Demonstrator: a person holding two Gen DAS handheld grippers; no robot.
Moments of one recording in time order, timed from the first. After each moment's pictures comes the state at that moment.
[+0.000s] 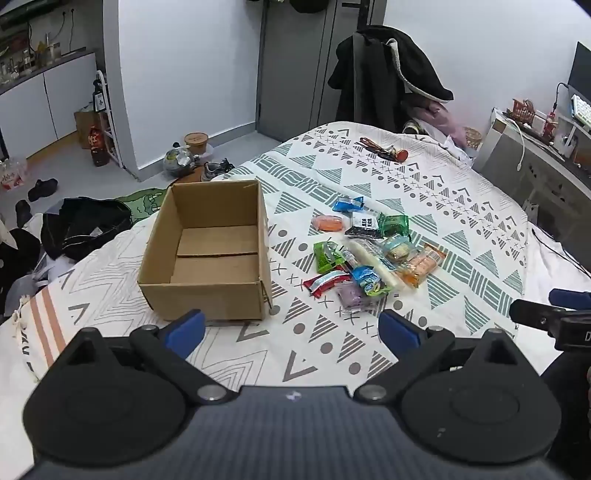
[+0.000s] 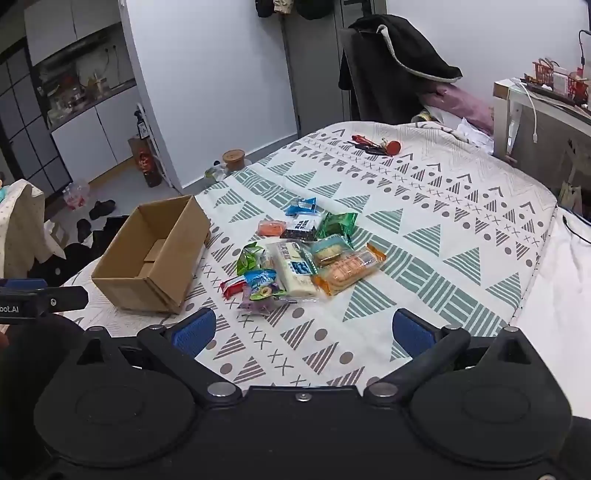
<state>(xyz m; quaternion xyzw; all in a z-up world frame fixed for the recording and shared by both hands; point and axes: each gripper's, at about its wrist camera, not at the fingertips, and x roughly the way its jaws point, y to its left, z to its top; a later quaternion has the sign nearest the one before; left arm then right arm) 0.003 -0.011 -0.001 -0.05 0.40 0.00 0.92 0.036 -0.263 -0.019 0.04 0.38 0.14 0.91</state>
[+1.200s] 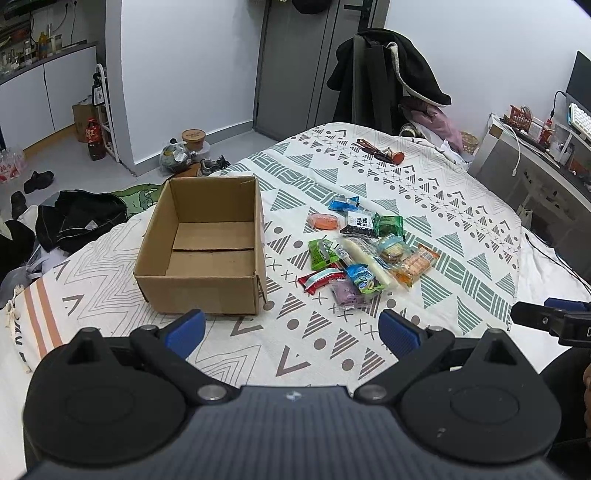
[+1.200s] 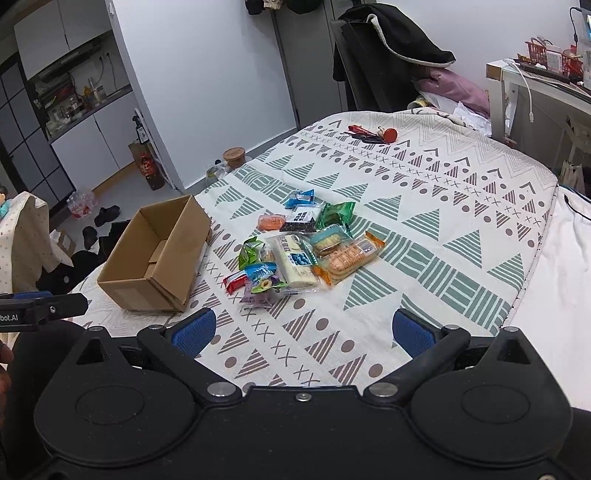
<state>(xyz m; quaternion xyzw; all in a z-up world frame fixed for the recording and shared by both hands) -0.003 -0.008 -0.005 -0.06 0.40 0.00 0.92 0.032 -0.276 -0.022 0.07 0.39 0.14 0.91</state>
